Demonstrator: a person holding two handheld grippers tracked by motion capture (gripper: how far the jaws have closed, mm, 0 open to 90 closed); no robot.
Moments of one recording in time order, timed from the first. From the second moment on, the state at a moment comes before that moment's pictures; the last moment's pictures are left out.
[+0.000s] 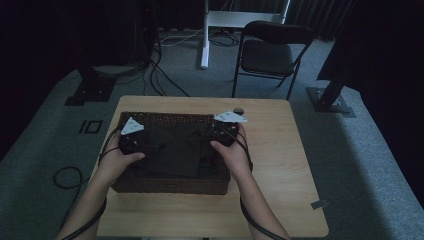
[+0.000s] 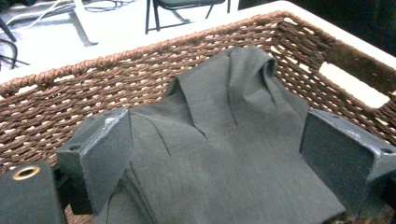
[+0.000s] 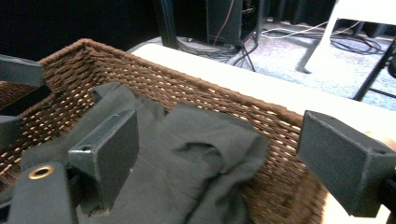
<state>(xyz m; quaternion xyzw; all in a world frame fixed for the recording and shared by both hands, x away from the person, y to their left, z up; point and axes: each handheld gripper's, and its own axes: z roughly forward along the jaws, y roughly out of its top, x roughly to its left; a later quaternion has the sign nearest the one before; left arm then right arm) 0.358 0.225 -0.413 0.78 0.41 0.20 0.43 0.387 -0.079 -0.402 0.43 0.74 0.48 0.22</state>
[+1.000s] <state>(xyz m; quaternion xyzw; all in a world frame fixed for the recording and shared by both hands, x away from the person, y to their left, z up) 0.302 0.229 -0.416 0.75 0.40 0.23 0.47 0.356 -0.165 -0.439 0.46 0.72 0.45 0.25</state>
